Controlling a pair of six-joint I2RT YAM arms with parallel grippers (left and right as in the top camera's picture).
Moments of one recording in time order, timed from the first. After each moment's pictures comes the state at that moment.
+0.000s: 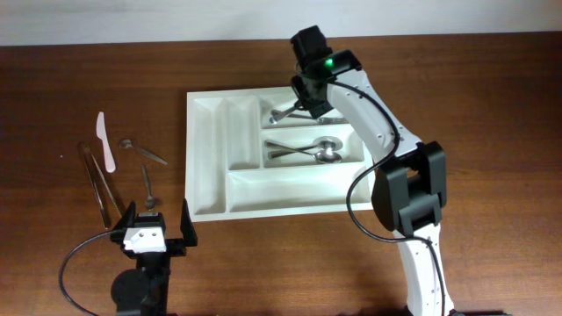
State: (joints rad) left arm 0.05 0.01 0.04 -0.13 0.01 0.04; right arm 0.39 2.36 2.17 -0.93 0.04 1.51
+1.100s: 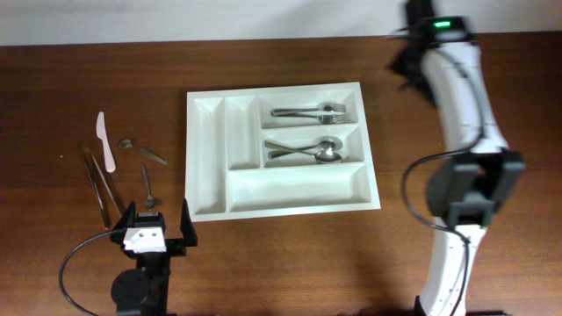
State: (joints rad) left arm 0.05 0.01 0.04 -0.13 0.01 0.04; right arm -0.03 2.28 2.33 -1.31 0.31 0.94
